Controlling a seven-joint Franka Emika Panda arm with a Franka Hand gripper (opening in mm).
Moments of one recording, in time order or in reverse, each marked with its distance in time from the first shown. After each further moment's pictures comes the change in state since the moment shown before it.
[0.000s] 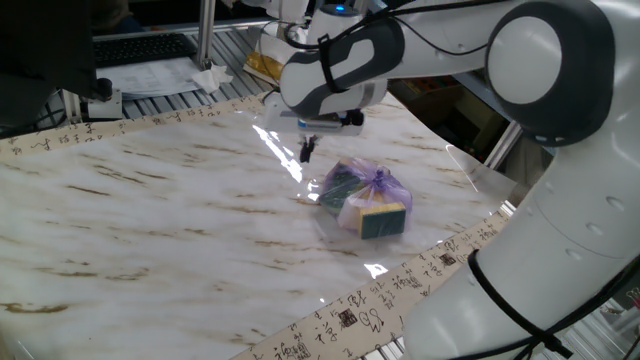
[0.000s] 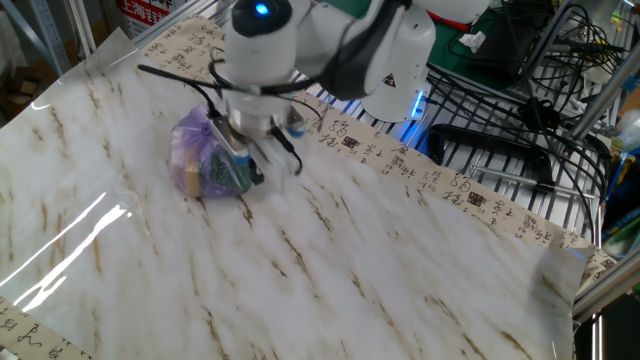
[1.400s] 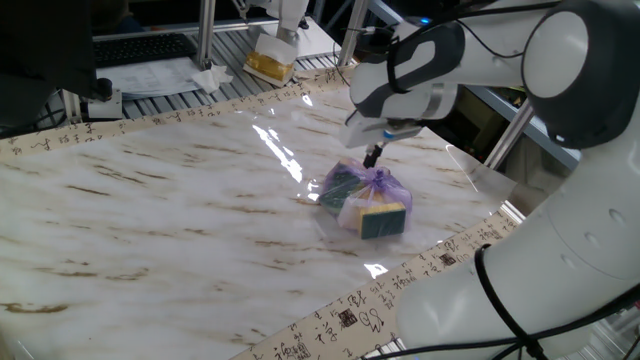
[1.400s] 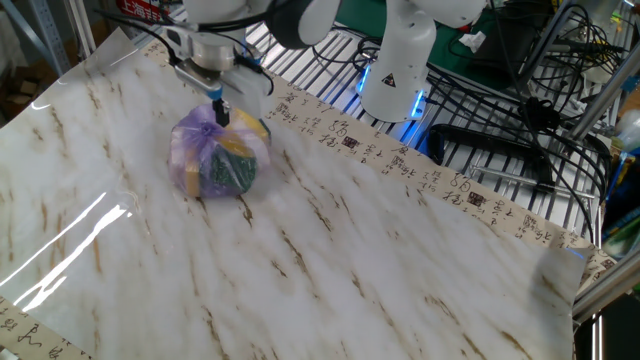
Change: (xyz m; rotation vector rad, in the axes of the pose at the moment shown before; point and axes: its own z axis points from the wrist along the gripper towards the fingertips) arm 0.017 -0.135 0.001 0.002 -0.004 -0.345
